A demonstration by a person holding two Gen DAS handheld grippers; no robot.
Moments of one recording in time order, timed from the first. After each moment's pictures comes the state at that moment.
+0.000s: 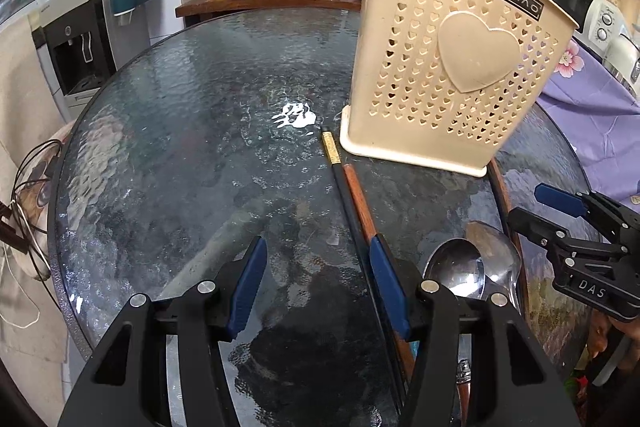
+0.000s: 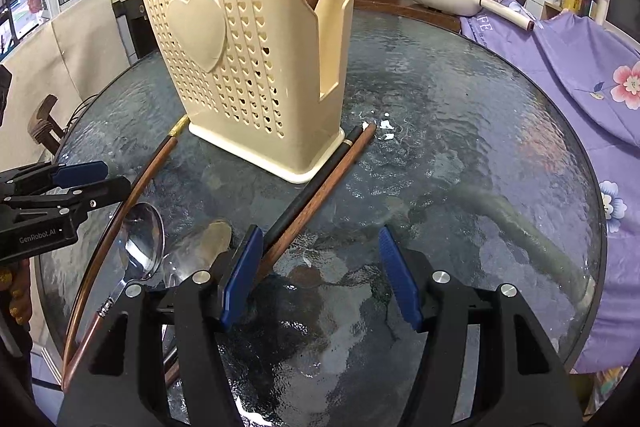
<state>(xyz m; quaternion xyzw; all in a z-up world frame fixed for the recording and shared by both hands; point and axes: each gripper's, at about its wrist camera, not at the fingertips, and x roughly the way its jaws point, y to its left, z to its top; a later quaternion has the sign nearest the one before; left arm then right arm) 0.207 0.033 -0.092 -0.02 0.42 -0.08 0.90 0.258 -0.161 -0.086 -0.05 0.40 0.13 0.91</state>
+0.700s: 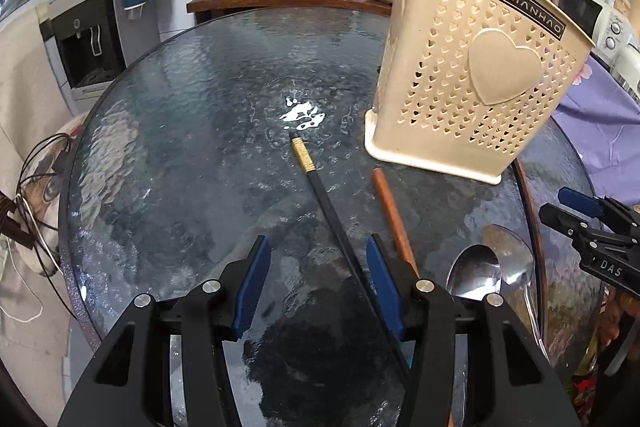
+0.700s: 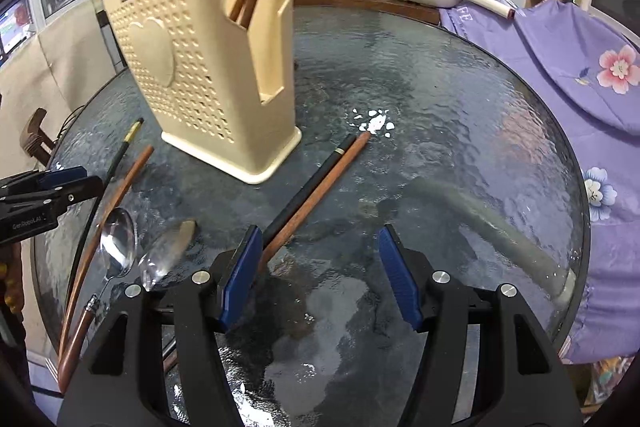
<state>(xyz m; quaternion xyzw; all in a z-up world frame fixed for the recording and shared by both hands) 0.211 0.047 -0.086 -0.03 0.43 -0.06 0.90 0.264 -0.191 -0.083 -0.03 0.41 0.11 0.90</state>
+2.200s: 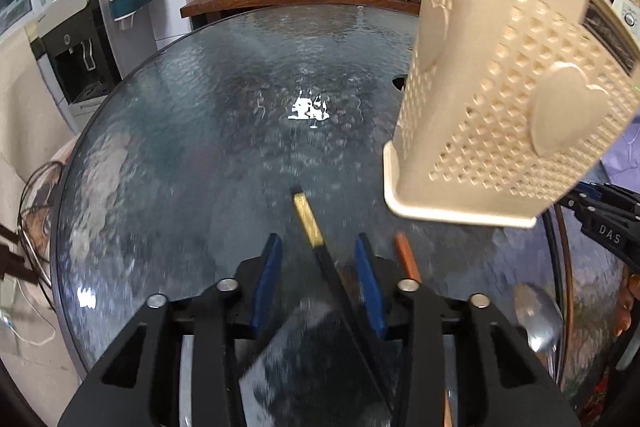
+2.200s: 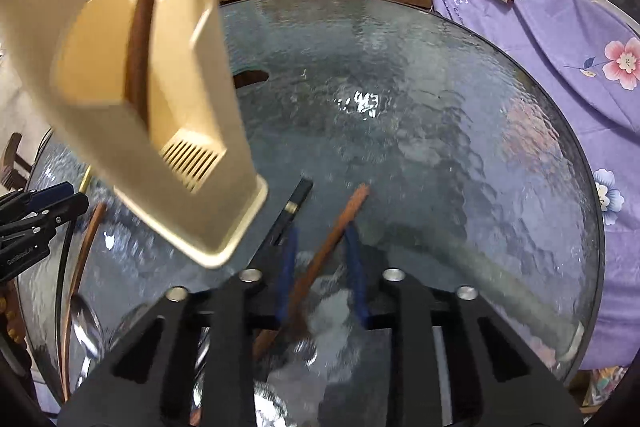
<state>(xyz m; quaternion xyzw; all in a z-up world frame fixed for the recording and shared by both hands) 0.283 0.043 -0.087 0.00 0.44 -0.05 0.90 0.345 -0.188 -0.088 -0.02 0.44 0.08 0.90</state>
